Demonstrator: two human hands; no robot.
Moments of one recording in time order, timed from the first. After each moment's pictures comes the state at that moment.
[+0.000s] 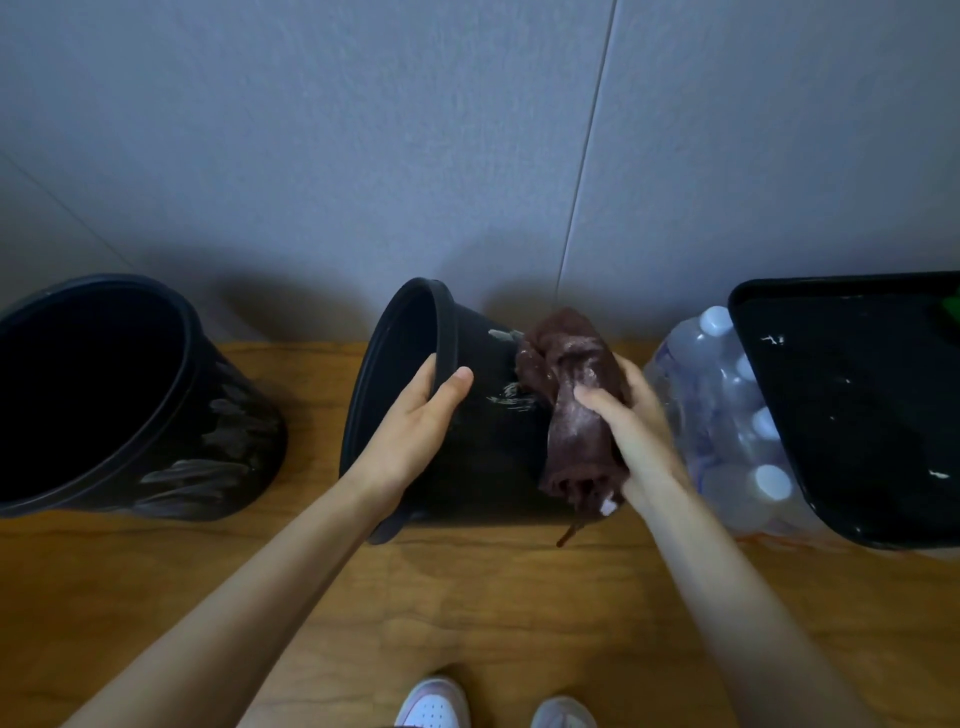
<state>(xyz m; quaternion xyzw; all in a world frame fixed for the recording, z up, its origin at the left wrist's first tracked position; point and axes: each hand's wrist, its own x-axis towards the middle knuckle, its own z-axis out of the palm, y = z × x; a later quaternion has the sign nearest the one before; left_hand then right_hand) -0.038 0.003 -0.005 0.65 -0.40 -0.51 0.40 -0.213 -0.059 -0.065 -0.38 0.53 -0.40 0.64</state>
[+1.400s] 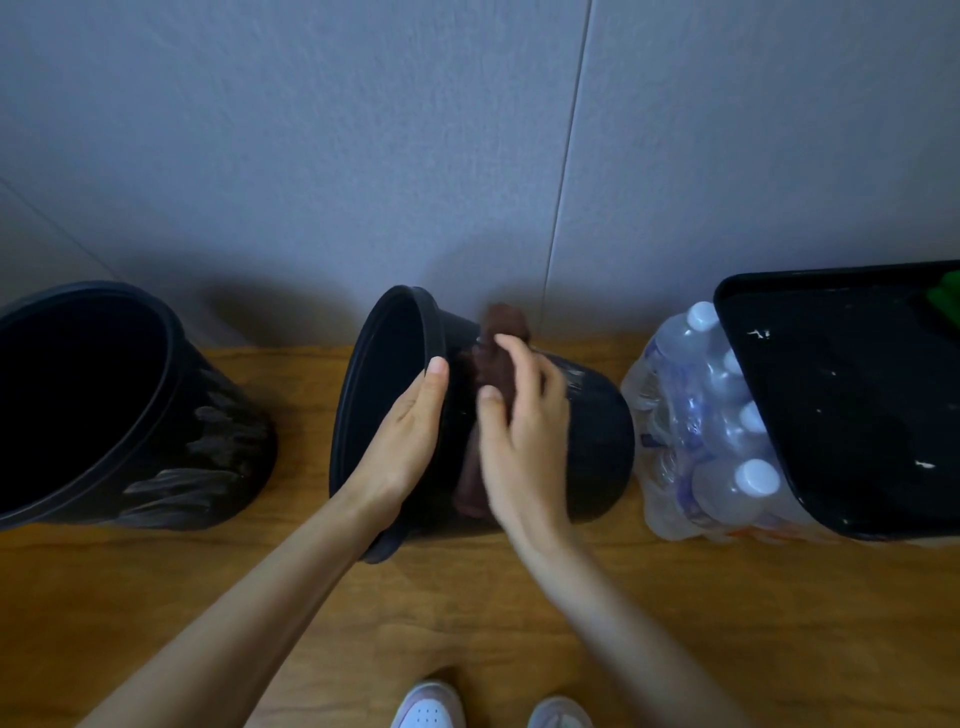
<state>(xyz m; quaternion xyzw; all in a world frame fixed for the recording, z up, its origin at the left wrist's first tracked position) -0.046 0.006 -0.011 0.66 -0.41 -0.49 0.39 -0.143 -0.011 -0.042 -0.63 0.56 -0.40 0.36</state>
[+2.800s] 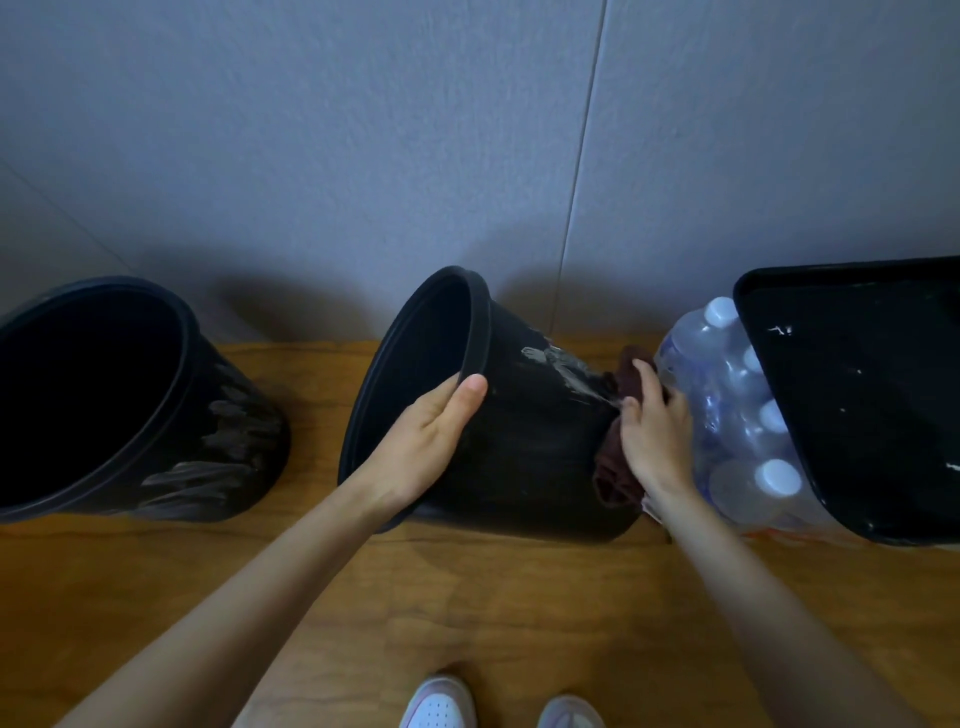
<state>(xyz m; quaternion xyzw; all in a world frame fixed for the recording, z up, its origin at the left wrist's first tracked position) -0.038 0.007 -0.009 0.60 -0.48 -0.53 0.36 -0.236 -0.072 -0.111 -0.58 0.71 -0.22 0.33</state>
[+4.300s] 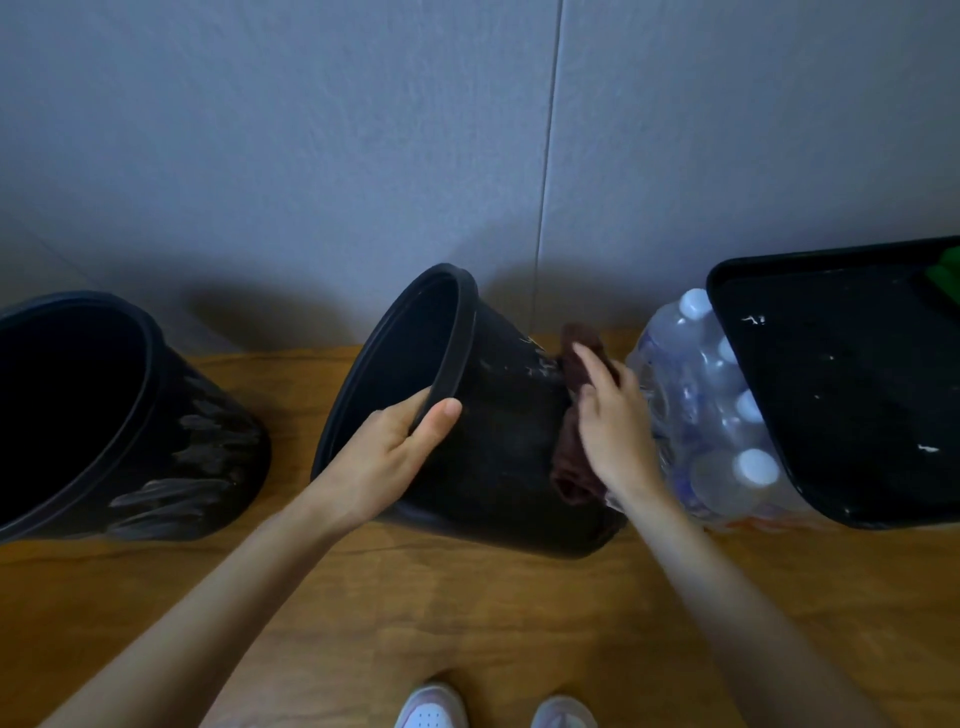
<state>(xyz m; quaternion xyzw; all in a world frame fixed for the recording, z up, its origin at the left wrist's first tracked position) -0.028 0.008 -0.017 0.58 -0.55 -0.50 0.33 -0.225 -0.065 -0.100 -0.65 0.64 -0.25 0.32</state>
